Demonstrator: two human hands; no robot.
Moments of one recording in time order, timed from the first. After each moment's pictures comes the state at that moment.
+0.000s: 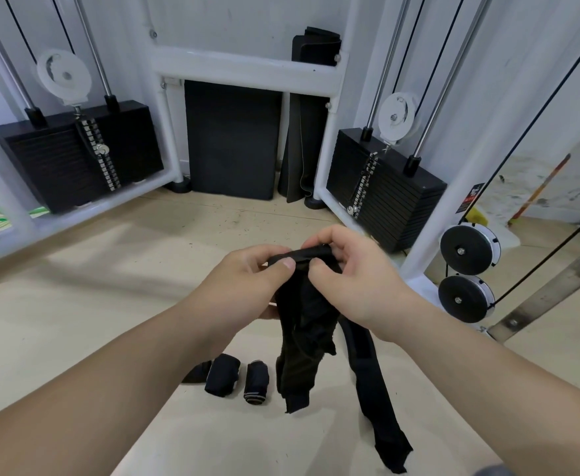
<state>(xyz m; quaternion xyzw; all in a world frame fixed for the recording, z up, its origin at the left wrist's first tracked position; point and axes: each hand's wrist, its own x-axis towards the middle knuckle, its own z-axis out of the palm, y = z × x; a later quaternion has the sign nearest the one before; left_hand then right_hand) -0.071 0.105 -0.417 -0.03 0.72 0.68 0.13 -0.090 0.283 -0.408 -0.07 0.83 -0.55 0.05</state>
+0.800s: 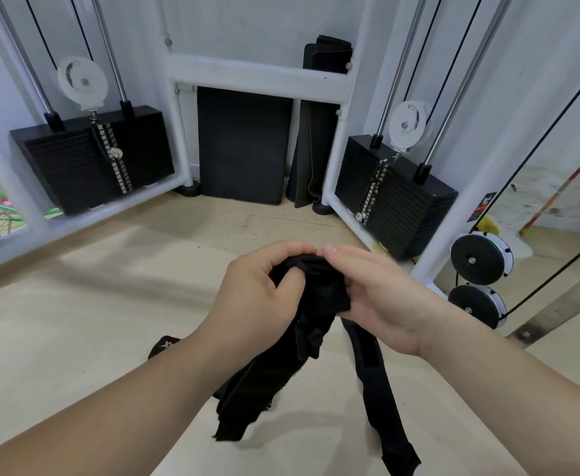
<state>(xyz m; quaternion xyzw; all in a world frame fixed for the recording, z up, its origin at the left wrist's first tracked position) -0.064 0.113 -0.424 0.04 0.79 0.61 -0.08 -0.095 0.292 -0.408 -0.02 0.65 -0.72 0.24</state>
